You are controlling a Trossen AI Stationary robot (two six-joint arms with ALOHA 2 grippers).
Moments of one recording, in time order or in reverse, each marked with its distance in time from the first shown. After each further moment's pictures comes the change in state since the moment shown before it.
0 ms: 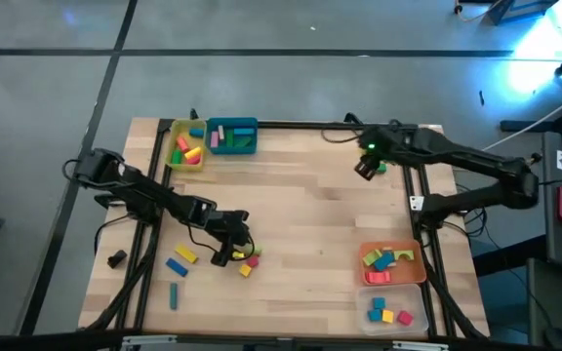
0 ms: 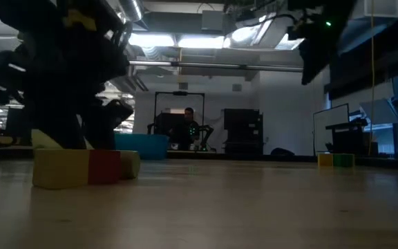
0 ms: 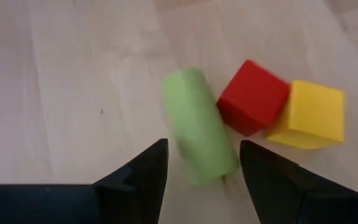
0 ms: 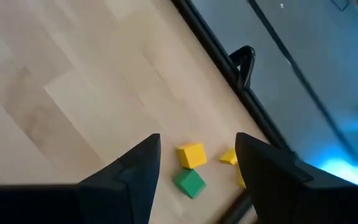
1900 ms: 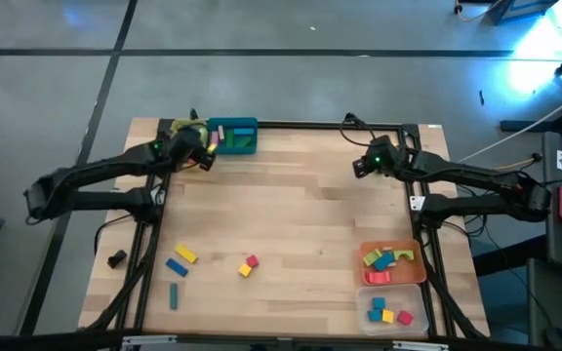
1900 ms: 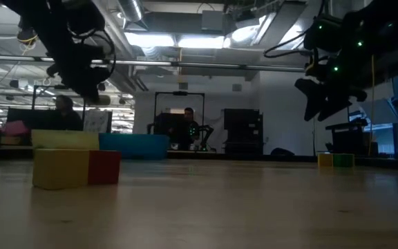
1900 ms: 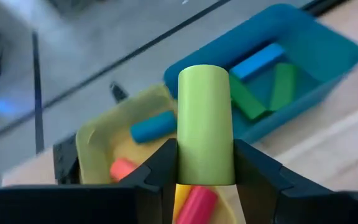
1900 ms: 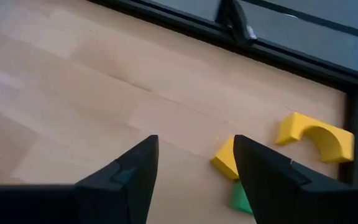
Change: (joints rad) left arm 0.749 -0.623 0.049 -0.631 -0.745 -0.295; right arm -0.111 -0.160 -0.509 0.517 0.021 0.427
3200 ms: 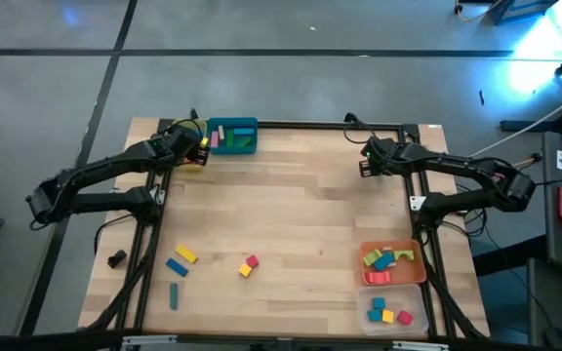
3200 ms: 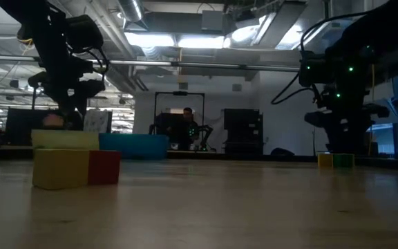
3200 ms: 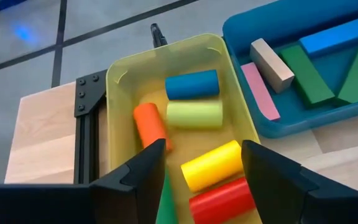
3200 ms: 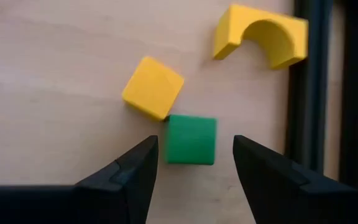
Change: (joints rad) left arm 0.141 0.032 -0.033 -0.075 0.008 -0.201; right arm -0.174 0.217 0.000 -0.173 -0.052 0.174
